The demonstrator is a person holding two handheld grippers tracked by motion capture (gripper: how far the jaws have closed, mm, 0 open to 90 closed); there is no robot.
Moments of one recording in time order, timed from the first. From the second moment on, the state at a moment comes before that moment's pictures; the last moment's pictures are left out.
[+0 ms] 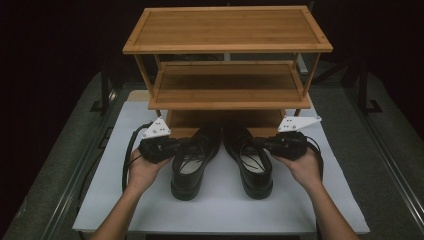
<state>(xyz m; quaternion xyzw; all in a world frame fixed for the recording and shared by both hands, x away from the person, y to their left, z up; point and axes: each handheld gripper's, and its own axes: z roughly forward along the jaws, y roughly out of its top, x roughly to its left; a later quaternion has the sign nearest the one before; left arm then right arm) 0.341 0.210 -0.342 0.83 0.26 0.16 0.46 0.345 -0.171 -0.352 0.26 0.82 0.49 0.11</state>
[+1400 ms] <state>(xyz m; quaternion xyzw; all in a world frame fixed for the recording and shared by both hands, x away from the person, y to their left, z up) 0.420 0.180 -0.383 0.79 0.31 0.24 0.46 0.422 -0.162 -0.371 0.31 0.80 0.49 0.16</state>
